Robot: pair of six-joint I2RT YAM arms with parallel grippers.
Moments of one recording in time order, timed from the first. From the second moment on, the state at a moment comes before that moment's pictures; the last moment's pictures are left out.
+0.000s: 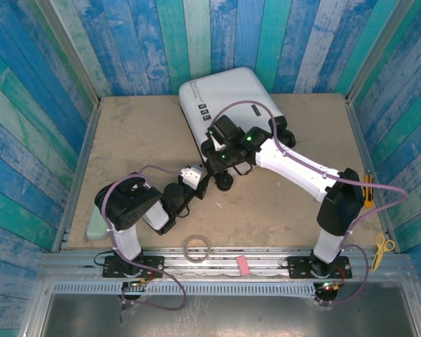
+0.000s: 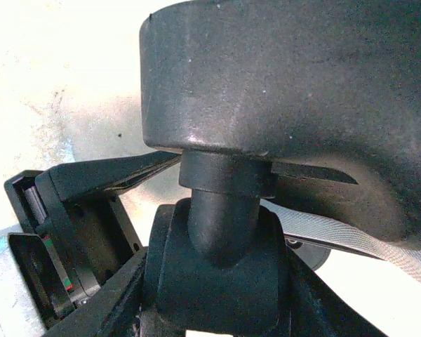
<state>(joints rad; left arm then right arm) -0.71 1.81 0.25 1.49 -0.13 0.02 0.84 1.77 1.62 -0.87 -0.01 0.39</state>
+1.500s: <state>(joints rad) -0.73 1.86 0.27 1.48 -0.17 -0.02 0.82 1.77 1.61 -0.85 -0.10 0.42</state>
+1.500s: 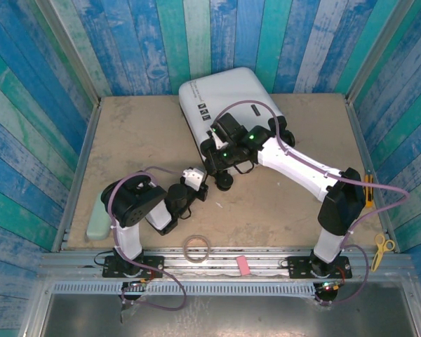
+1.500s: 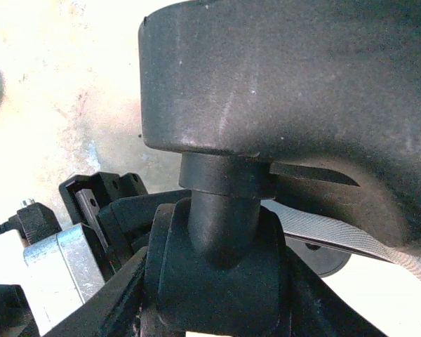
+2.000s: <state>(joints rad) -0.79 1.86 0.23 1.55 -0.20 -0.01 0.80 1.77 1.62 -0.86 -0.19 0.47</state>
